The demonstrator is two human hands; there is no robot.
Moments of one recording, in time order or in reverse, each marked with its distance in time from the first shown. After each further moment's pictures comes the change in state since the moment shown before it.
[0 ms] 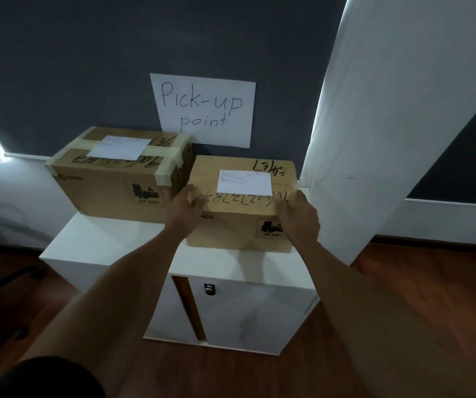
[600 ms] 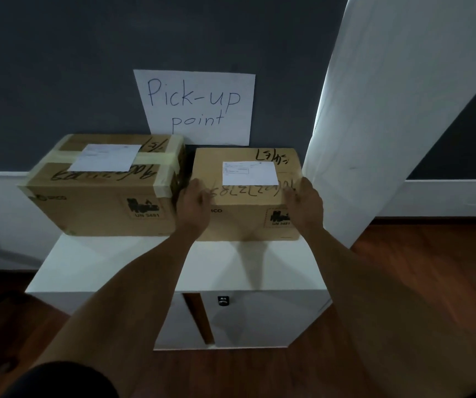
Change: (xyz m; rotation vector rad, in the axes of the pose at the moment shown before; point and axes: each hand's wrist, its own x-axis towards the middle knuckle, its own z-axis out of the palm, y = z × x) left_hand 0.059 -0.021 0.017 -0.067 -0.010 0.167; right_hand 0.041 -0.006 0.042 -0.005 0.098 -0.015
